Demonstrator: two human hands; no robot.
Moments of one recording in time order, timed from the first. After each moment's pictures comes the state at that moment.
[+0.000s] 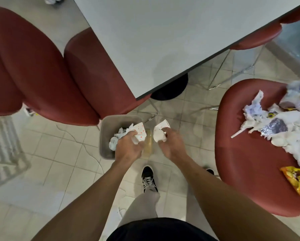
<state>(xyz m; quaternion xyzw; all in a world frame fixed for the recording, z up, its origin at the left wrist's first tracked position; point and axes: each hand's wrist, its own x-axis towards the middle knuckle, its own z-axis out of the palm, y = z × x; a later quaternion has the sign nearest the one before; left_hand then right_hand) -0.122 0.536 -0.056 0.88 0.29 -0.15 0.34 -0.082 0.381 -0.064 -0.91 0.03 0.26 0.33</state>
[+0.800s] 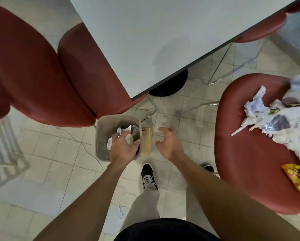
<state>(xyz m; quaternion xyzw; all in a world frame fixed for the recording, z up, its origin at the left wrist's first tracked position) -0.120 0.549 -0.076 0.88 0.32 -0.14 0.32 -0.074 0.382 -0.075 -0.89 0.02 0.30 0.35</state>
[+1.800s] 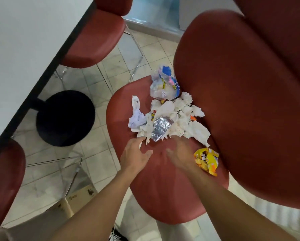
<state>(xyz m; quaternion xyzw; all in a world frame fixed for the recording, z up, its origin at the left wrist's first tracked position) 0.030 0.084 -0.122 0.92 -0.07 -0.27 0.27 -0.042 -0.070 -0.127 -0.84 0.35 0.18 0.38</state>
